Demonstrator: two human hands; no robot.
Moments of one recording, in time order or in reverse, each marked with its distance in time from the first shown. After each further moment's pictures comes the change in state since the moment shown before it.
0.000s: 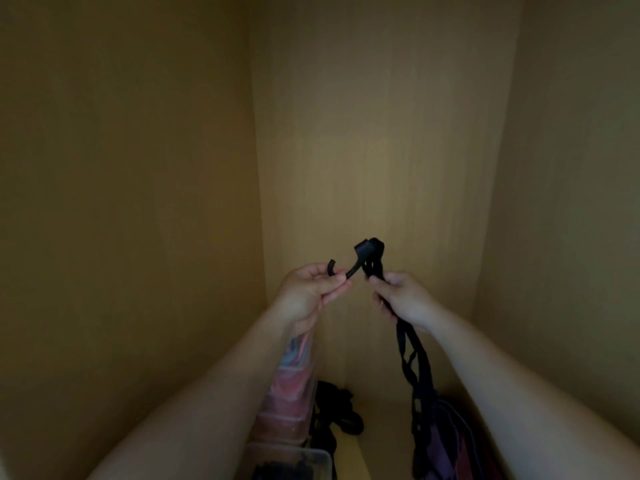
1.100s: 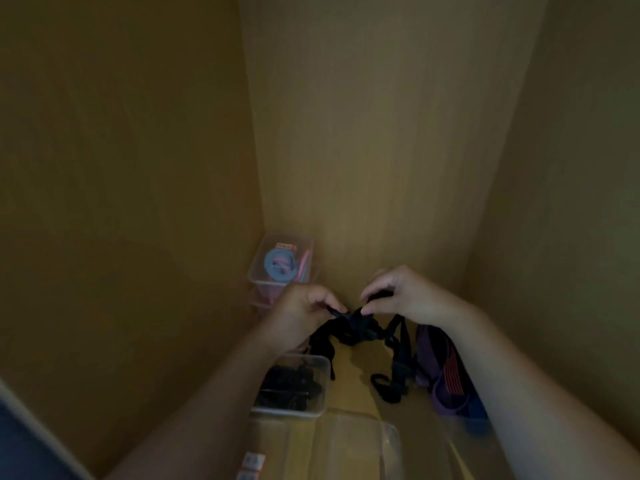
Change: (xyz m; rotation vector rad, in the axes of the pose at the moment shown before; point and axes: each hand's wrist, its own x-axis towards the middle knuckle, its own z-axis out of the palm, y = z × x) left_hand -0.080 -0.100 -0.076 0.881 -0.204 0.209; right_hand -0.067 0.065 0.024 -0.288 -0.394 -0.138
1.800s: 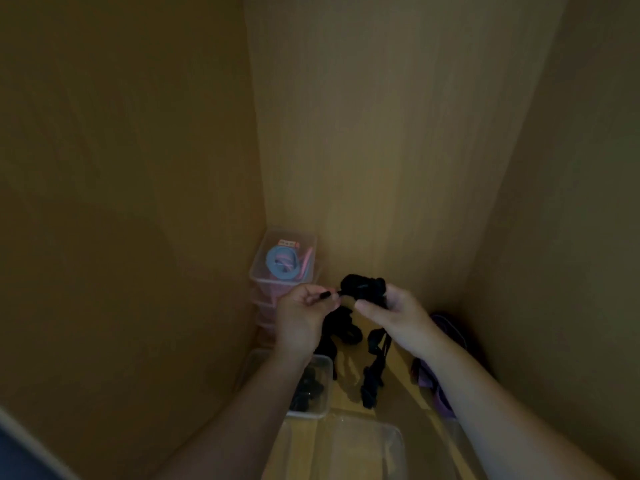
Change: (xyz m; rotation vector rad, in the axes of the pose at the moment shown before) left_hand 0.001 0.001 0.036 -0.594 0.496 -0.368; right_hand -0.005 0.009 0.052 0.561 0.204 0.078
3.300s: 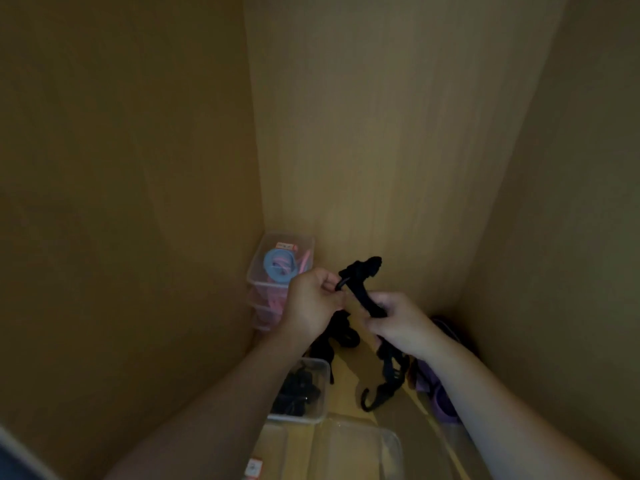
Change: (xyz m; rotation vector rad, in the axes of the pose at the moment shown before) left_hand 0.023 0.014 0.008 0.528 -0.167 0.200; right_hand 0.004 -0.001 0.000 -0.226 -0.013 0.150
